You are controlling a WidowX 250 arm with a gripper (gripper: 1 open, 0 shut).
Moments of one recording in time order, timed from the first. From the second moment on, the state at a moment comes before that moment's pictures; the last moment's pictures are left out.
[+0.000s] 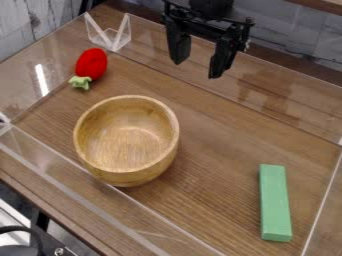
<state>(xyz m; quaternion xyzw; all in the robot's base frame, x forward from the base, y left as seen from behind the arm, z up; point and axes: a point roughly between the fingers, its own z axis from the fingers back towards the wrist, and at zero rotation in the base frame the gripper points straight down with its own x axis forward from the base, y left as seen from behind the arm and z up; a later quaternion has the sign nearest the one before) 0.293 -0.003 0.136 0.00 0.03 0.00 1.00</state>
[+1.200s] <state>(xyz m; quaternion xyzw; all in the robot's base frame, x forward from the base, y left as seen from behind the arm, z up) 0.237 -0.147 0.043 -0.06 0.03 0.14 0.99</state>
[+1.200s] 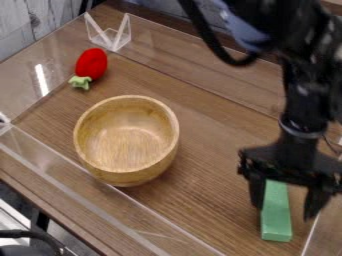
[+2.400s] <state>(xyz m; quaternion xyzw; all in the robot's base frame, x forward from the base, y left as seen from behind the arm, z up) 0.231 -0.141 0.056 -0.04 -0.03 0.24 0.97</state>
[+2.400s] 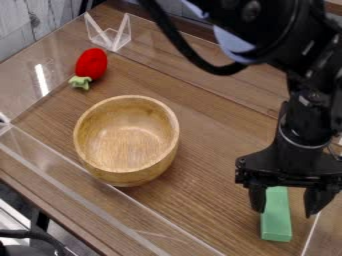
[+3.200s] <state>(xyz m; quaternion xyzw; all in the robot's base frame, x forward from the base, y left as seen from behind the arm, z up) 0.236 -0.136 0.053 -0.02 -0.06 0.27 0.96</state>
